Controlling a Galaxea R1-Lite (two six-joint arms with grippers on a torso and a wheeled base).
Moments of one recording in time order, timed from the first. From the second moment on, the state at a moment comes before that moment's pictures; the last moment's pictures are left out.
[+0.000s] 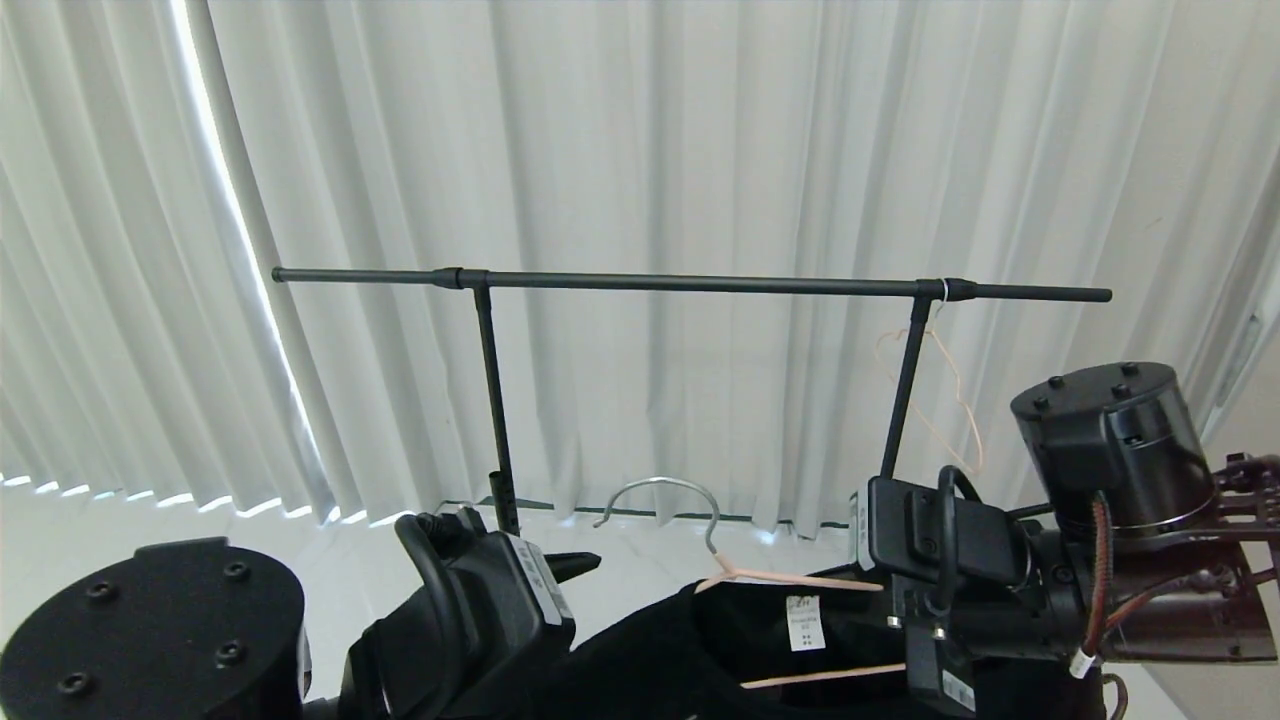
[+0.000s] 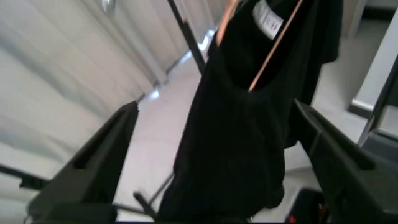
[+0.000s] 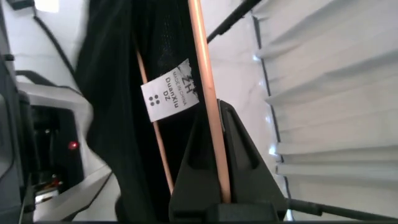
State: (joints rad) left arm -0.95 1.38 -0.43 -0.59 0.03 0.24; right arm 0.82 1.52 -0.80 -0.13 0.25 -0.58
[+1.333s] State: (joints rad) left arm -0.59 1.48 -0.24 -0.61 -0.06 0.24; right arm 0.71 1.27 -0.73 -0.15 0.27 -0.67
